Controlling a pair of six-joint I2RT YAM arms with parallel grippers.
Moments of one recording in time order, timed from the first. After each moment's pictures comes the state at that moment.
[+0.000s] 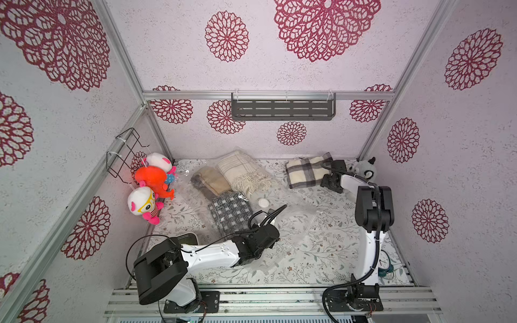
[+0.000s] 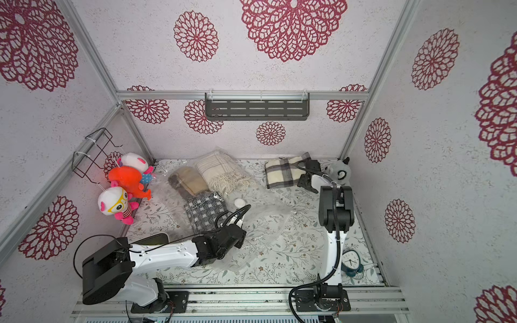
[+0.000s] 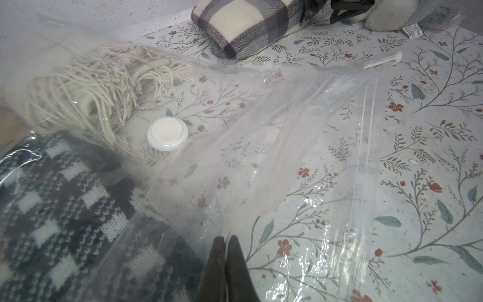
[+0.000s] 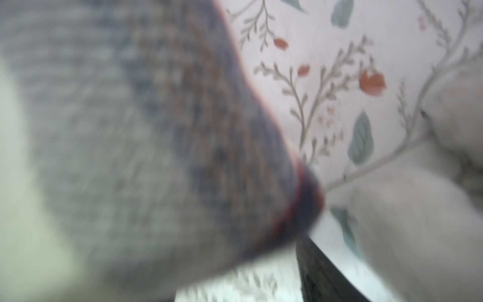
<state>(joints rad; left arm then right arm) -1.08 1.49 0.74 0.06 -0.57 -0.32 0.04 2.15 1.56 -0.39 0.14 0.40</state>
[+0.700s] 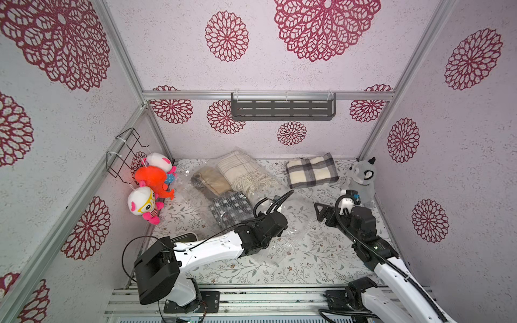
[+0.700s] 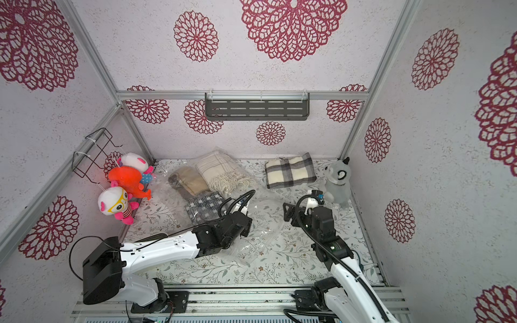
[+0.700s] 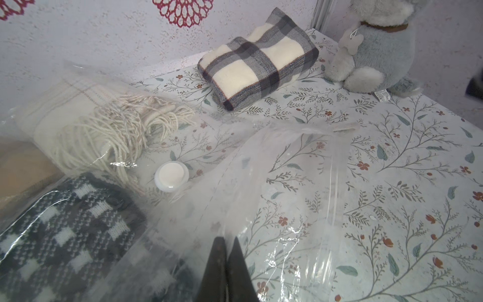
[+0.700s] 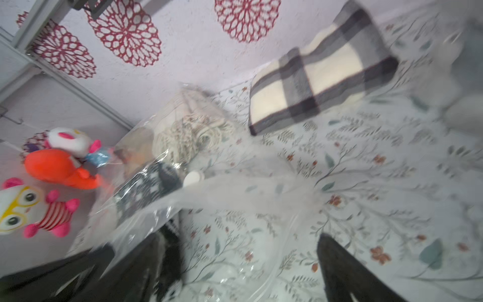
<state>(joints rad) -1.07 1.52 1.00 -0.10 -0.60 -0.34 0.34 0.74 0.52 -0.21 -0.09 0.55</state>
